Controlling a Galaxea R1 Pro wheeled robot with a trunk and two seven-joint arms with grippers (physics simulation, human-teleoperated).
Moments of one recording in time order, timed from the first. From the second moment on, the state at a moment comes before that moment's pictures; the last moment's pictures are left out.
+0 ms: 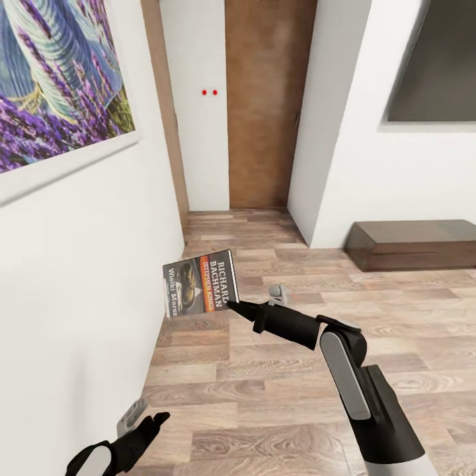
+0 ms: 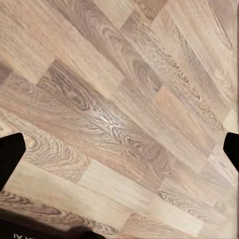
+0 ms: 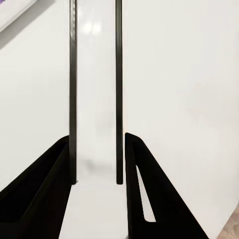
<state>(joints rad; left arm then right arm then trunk) -0.19 0.15 -0.10 -0.96 1.11 0.43 0.16 -0.48 0.04 0.17 -1.61 -0.56 0.82 0.61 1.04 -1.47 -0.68</state>
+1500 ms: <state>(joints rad) -0.19 0.15 -0.10 -0.96 1.11 0.42 0.16 -0.48 0.05 0.07 -1.61 -0.57 0.84 0.60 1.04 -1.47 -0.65</state>
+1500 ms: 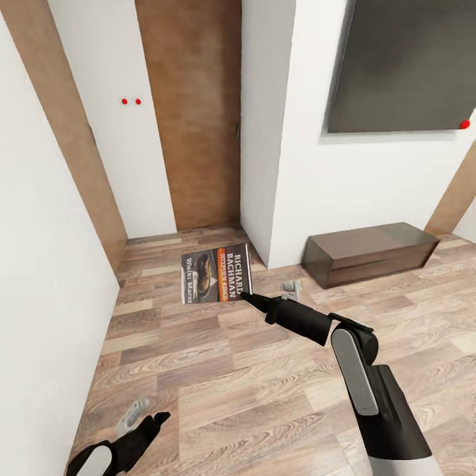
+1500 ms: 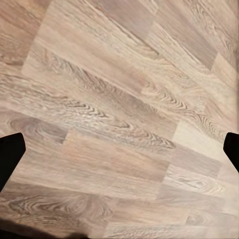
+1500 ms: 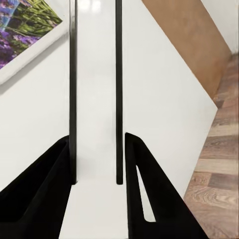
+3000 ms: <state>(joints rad) -0.19 0.10 -0.11 -0.96 1.03 0.43 0.16 -0.51 -0.23 -0.29 -1.52 -0.70 1.04 0.60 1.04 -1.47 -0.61</state>
